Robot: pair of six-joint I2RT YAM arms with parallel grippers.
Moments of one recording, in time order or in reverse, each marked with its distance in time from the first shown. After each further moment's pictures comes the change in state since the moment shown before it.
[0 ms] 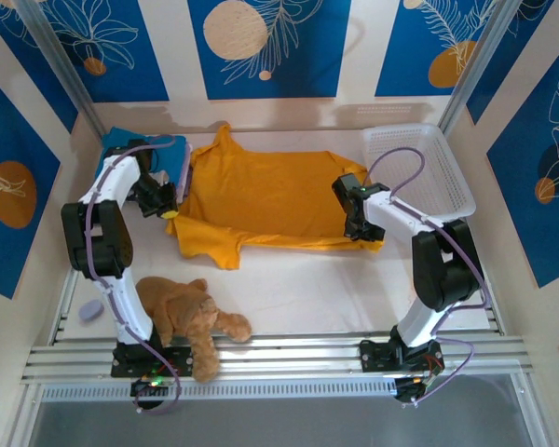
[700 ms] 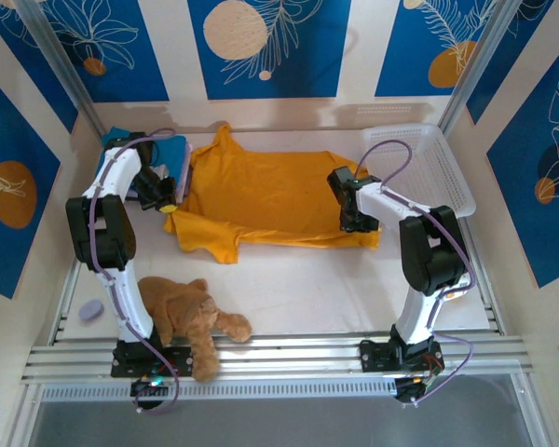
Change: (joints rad) left arm 0.000 0.079 0.135 -0.067 -0.029 0.022; right arm -0.011 0.126 0.106 0.034 0.003 -0.097
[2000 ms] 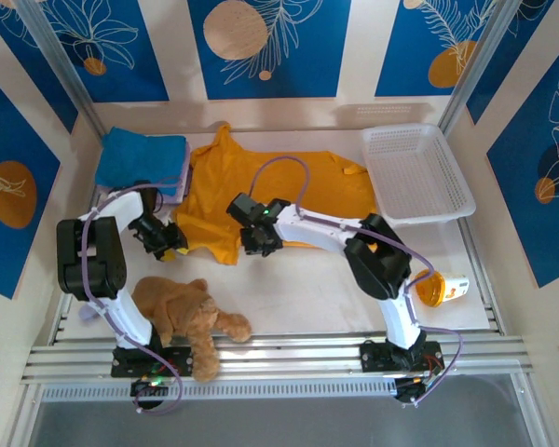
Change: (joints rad) left arm 0.005 -0.286 -0.647 0.250 0.090 -0.011; right arm 0.574 0.241 0.341 0.111 -0.334 0.153
